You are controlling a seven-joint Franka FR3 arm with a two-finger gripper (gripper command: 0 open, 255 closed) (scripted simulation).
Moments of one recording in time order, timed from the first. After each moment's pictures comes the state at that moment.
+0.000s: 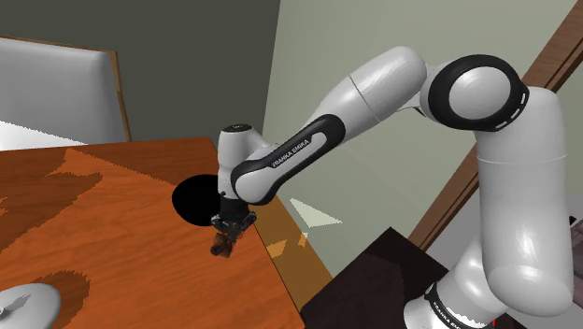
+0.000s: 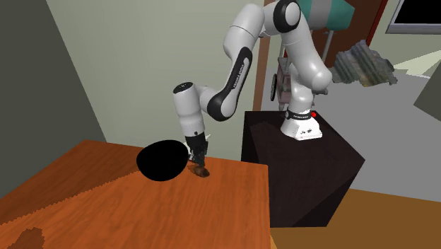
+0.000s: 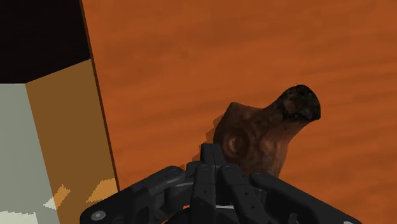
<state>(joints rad) 0.15 0.56 0.37 -1.96 -0.13 2.39 1.00</state>
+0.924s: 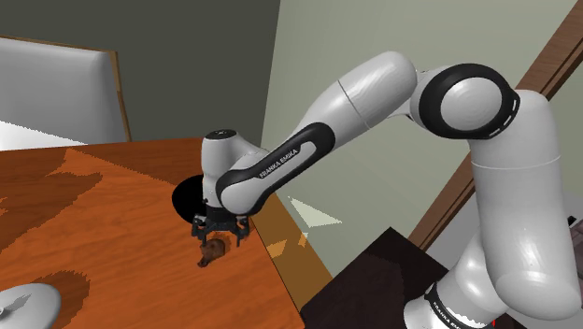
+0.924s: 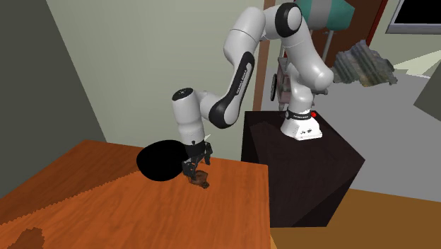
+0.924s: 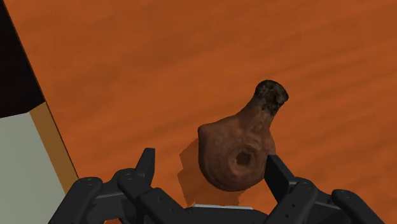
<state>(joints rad) 0.25 0.61 0.32 -1.88 -0.14 2.38 1.23</state>
